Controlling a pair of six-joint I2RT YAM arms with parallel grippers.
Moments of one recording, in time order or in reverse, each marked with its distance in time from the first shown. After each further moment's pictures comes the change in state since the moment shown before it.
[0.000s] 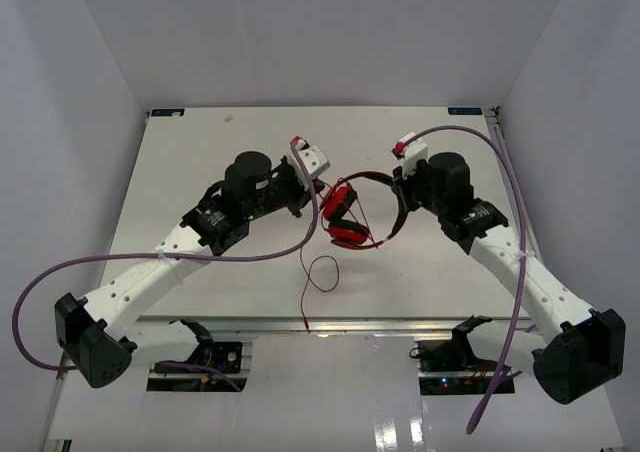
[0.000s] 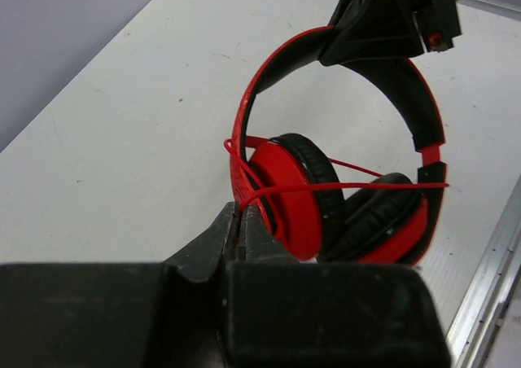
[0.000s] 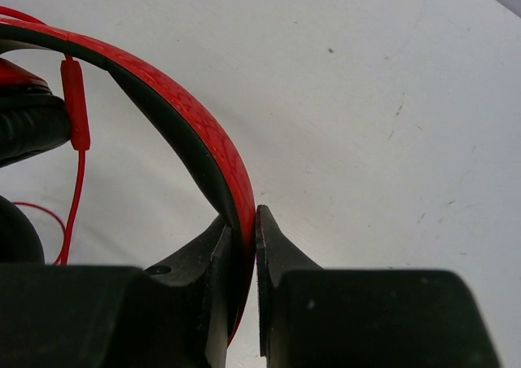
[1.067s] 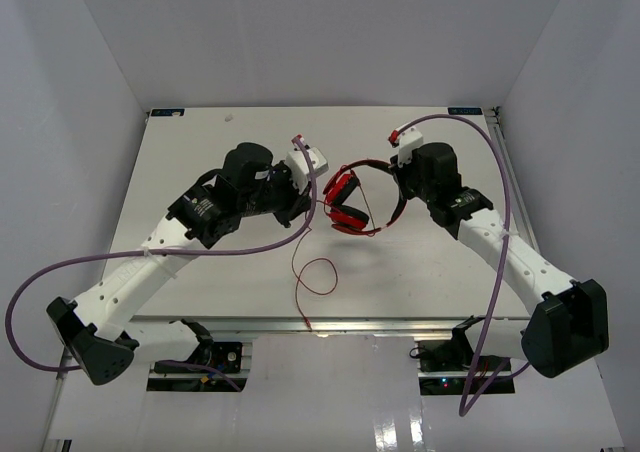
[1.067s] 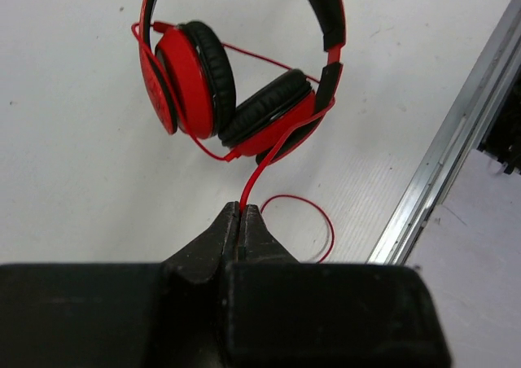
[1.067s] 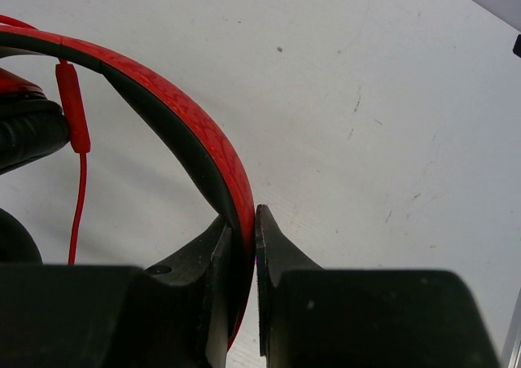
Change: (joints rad) left arm -0.001 0.016 0.203 -0.424 0.085 -0.047; right arm -0.013 0.140 0.048 0.079 0.141 0.006
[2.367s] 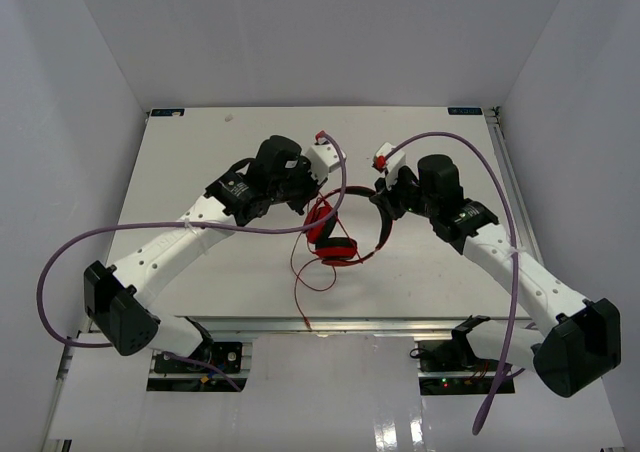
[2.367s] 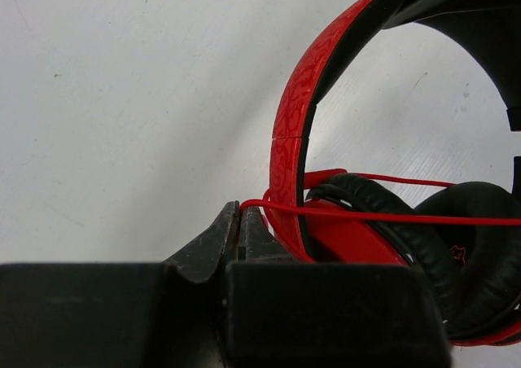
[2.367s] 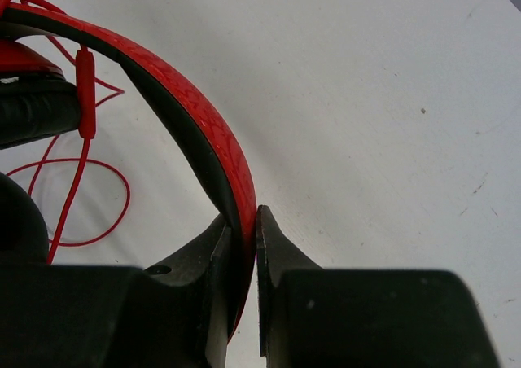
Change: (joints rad) left arm 0.011 0.195 0.022 0.070 -0.187 0.070; right arm 0.069 -0.108 -0.060 -0.036 -0.369 -0.097
